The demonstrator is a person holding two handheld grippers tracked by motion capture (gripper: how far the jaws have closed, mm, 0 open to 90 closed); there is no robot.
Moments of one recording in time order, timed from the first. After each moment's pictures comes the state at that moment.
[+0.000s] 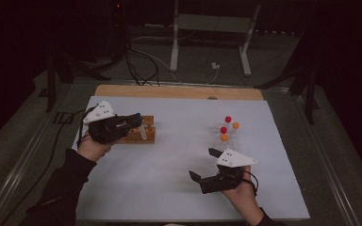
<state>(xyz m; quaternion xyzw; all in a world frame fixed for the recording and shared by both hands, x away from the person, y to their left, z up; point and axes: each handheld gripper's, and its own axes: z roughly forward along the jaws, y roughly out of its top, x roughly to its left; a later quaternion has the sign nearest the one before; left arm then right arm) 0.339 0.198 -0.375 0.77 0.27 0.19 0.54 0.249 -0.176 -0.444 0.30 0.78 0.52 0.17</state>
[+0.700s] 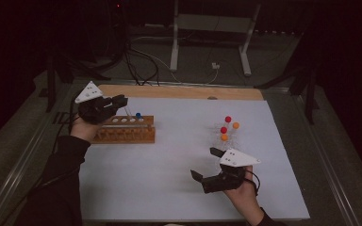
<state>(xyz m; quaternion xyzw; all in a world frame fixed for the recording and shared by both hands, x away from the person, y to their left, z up) 0.393 0.227 -0.380 0.75 0.33 0.25 0.52 0.248 -0.181 -0.442 0.30 0.77 0.53 0.17</state>
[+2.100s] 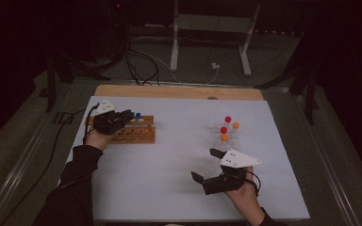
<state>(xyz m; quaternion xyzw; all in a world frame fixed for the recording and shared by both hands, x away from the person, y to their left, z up) 0.409 0.217 -0.456 0.76 0.37 0.22 0.49 0.246 -0.183 -0.442 0.29 0.78 0.53 0.16</state>
